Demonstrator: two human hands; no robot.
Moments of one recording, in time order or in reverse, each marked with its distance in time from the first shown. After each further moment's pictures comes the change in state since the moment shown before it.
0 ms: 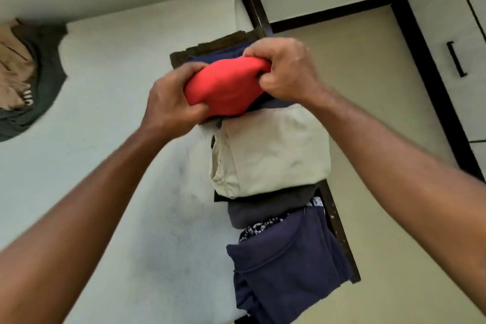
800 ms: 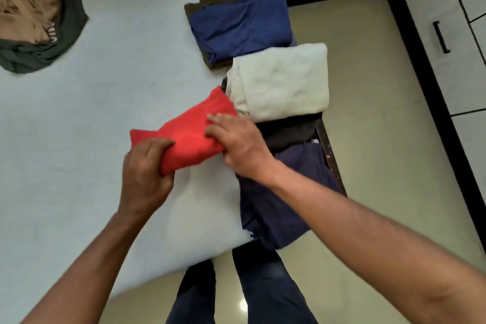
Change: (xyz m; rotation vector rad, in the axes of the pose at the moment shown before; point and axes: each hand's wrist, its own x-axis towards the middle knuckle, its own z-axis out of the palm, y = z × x) left_hand -0.307 -0.058 0.002 0.240 0.189 0.029; right_hand -0.242 -0.134 0.136 -0.019 -0.053 -0.233
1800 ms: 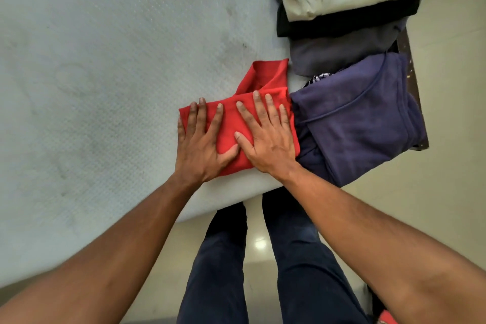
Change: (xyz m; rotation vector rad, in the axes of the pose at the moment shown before) left_hand -0.132 -0.077 0.095 0.176 -0.553 -0.163; right_hand -0.132 -0.059 0.182 -0.200 -0.180 0.417
